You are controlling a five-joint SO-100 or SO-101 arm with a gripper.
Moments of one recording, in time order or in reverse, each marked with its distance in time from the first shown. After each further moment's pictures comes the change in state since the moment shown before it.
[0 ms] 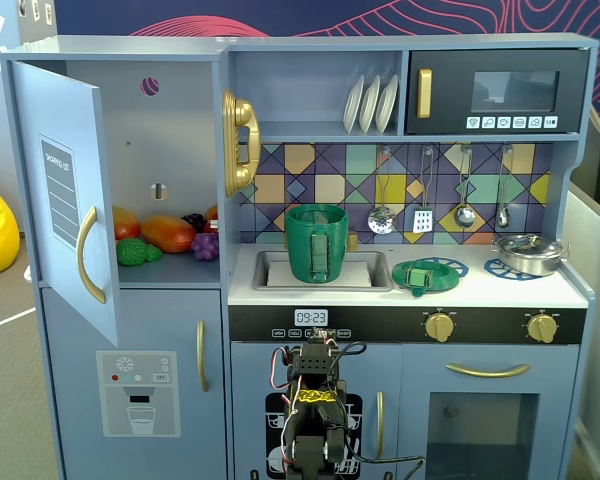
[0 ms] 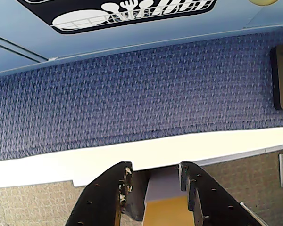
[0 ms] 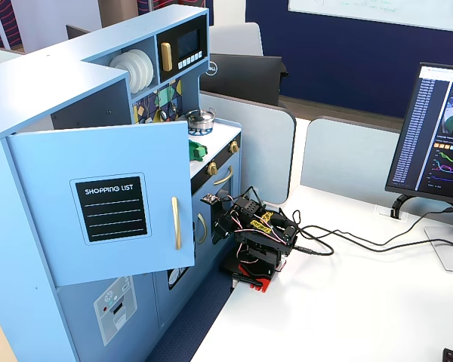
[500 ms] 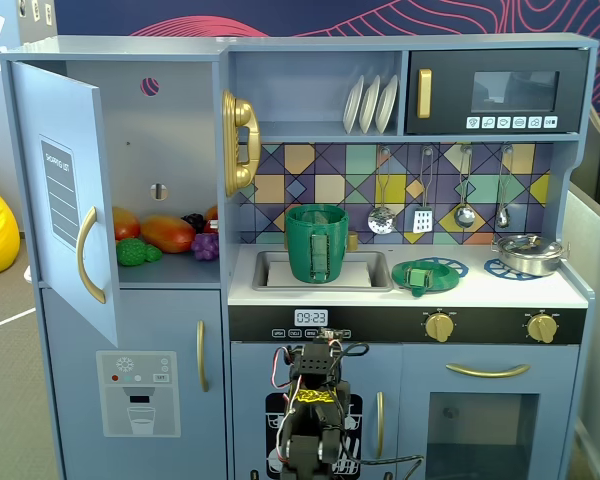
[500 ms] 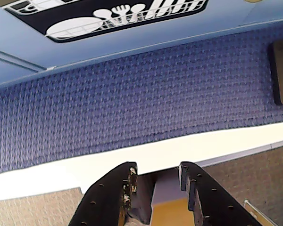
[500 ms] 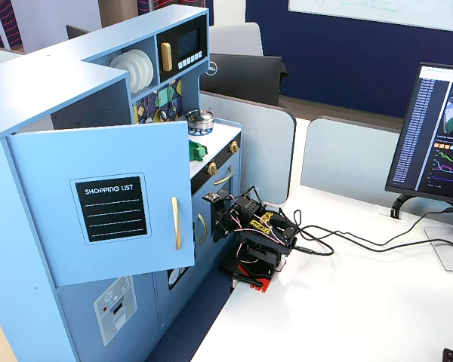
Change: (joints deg) arm 5.7 -0.4 -0.5 -1.8 -0.1
